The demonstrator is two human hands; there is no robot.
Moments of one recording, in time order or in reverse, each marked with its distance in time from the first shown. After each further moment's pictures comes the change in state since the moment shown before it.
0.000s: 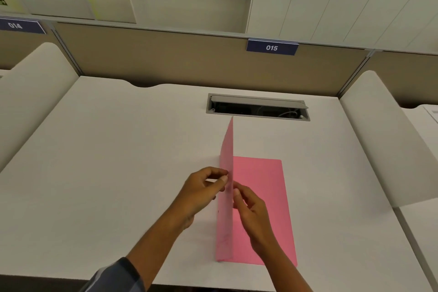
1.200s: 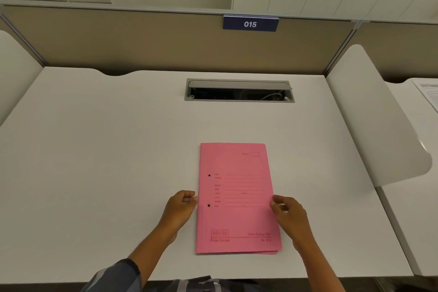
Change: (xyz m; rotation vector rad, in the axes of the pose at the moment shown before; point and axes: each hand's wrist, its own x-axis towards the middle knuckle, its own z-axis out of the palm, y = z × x) left_hand 0.033 -0.113 0.044 0.154 0.086 -0.373; right_hand 0.006 0.094 -0.165 -0.484 0.193 0.379
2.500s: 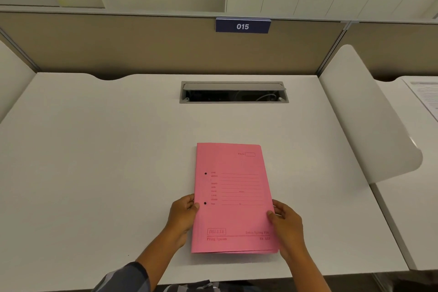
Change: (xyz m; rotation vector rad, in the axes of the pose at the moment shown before) left_hand -0.011 0.005 0.026 -0.208 -0.025 -0.004; right_hand -0.024 0.007 0.018 0.411 0.082 0.180
